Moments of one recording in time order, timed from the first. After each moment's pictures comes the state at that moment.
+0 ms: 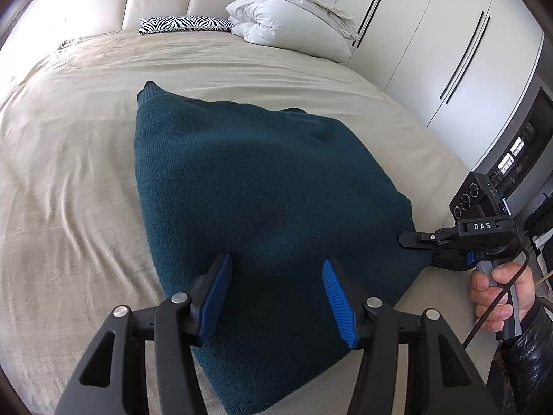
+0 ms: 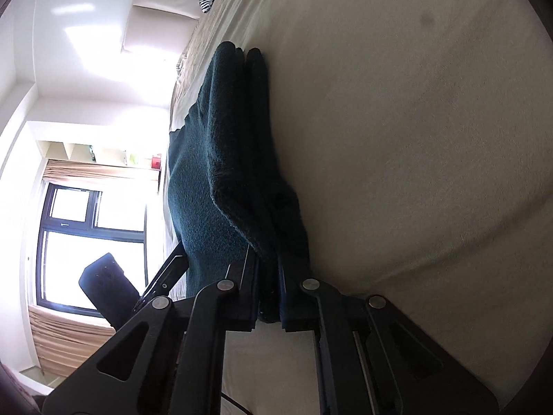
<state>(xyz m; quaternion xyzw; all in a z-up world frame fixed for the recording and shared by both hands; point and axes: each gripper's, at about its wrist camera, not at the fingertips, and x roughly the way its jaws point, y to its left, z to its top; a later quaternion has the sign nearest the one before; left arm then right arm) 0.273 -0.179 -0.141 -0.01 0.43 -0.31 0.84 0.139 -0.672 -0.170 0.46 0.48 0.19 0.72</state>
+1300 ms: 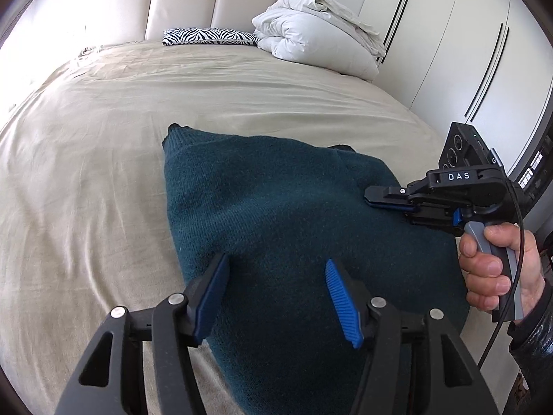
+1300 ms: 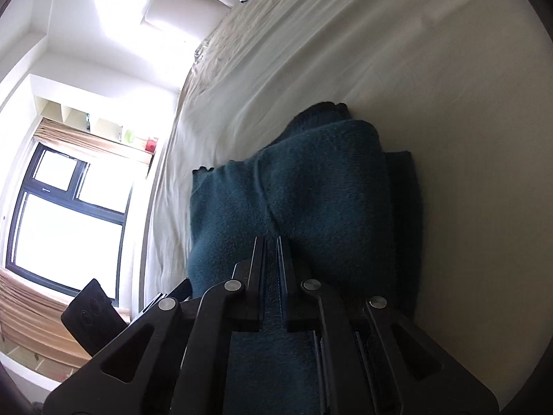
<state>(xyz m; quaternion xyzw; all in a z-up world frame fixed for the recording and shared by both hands) 0.327 -0.166 -0.138 -0.01 0.41 -0.27 0.87 0.286 -0.615 -0.121 0.38 0.49 0.20 0.76</state>
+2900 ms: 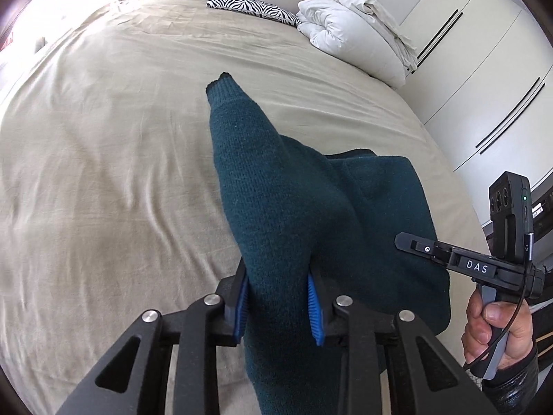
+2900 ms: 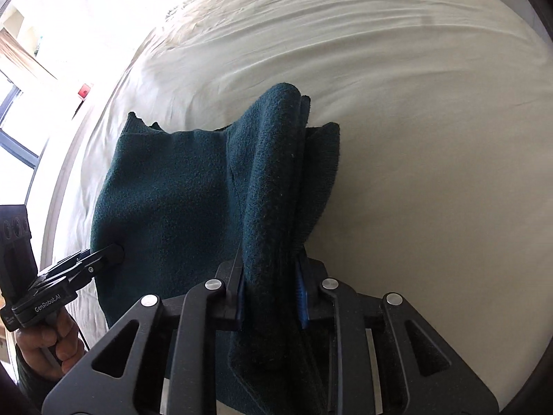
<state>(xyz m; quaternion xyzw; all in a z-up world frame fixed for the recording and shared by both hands) 0.287 -0.100 -0.083 -0.10 0.48 -0.23 0.84 0.207 -0.533 -0.047 0.14 0.53 0.09 0.83</state>
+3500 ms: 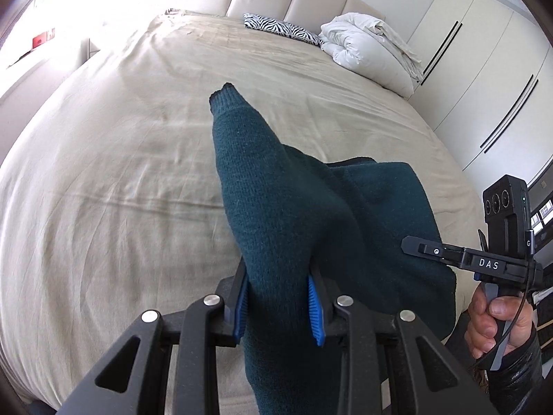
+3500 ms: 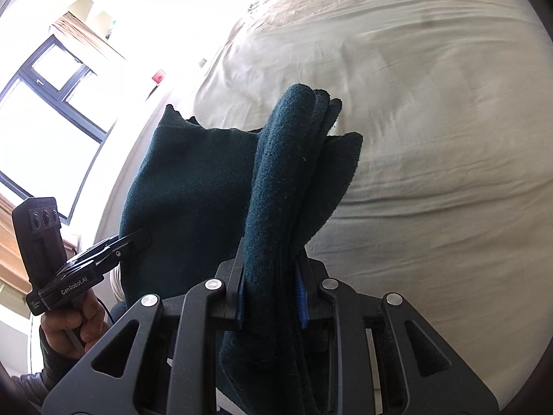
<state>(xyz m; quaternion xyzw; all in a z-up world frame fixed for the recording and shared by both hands) 0.102 0.051 -0.089 -0.10 0.47 -0.18 0.86 0.019 -0.379 -0.029 0.18 0.50 0.22 0.82</state>
